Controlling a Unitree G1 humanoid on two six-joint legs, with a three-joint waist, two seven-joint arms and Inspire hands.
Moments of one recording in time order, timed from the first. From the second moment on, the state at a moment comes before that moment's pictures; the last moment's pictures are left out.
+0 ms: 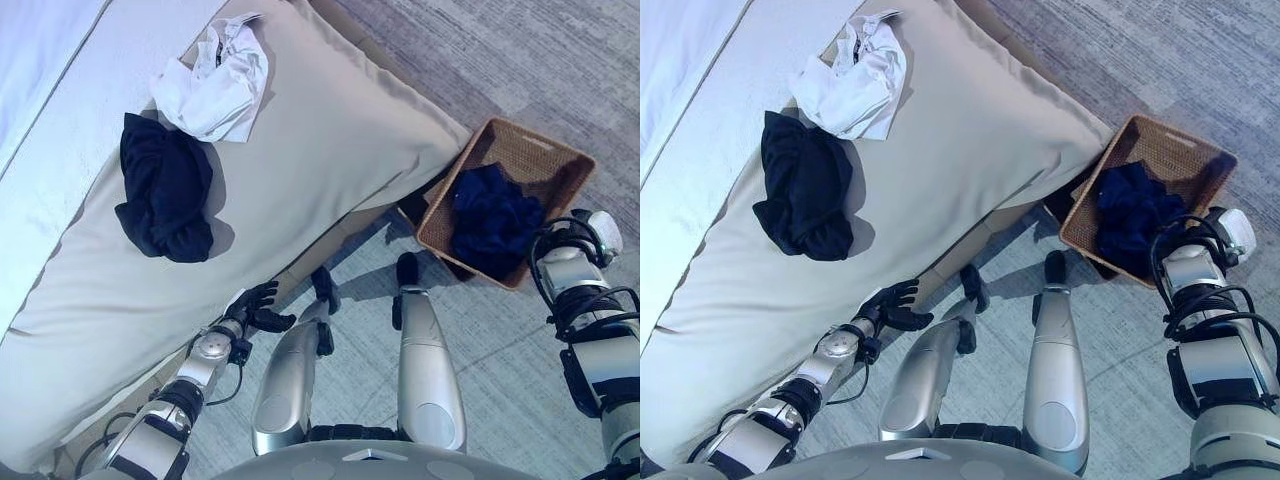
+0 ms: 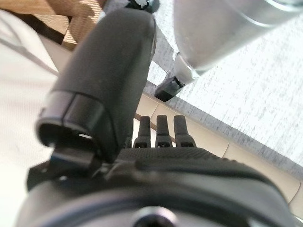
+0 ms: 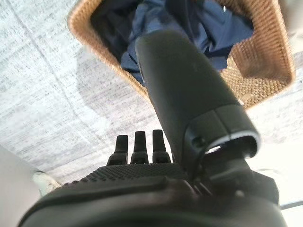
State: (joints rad) left arm -0.24 0.33 -0.37 0.88 -0.24 -0.09 -0.05; right arm -0.67 -0.72 0.15 0.97 0.10 0.41 -0.46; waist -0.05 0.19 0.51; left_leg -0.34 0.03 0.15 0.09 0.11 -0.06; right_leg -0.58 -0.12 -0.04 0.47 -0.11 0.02
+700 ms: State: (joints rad) left arm -0.11 0.27 -0.19 1.03 -0.24 -0.07 -0.05; right arm -0.38 -0.53 -0.06 0.15 0.77 0.02 -0.20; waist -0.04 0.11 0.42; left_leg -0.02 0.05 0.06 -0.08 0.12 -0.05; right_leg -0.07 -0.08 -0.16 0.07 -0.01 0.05
